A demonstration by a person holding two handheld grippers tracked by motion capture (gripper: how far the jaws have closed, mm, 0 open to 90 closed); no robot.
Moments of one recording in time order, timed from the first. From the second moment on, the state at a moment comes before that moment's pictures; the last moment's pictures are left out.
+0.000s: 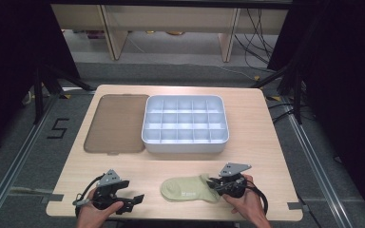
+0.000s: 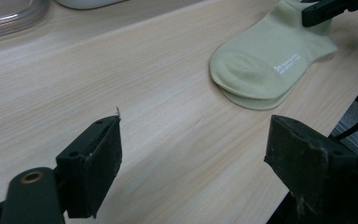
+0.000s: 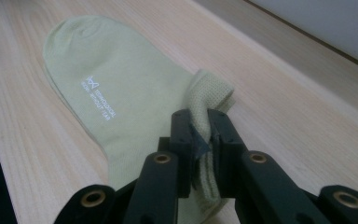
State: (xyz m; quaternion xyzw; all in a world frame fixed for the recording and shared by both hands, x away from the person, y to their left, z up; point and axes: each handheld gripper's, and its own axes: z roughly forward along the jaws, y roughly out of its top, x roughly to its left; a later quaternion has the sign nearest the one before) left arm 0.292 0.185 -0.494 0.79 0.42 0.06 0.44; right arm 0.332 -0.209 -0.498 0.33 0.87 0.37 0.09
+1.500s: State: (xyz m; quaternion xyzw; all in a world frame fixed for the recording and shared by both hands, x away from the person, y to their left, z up) left arm 0.331 0.082 -0.499 0.85 0.37 0.04 0.36; right arm 0.327 -0.219 -0.488 0.33 0.85 0.38 0.14
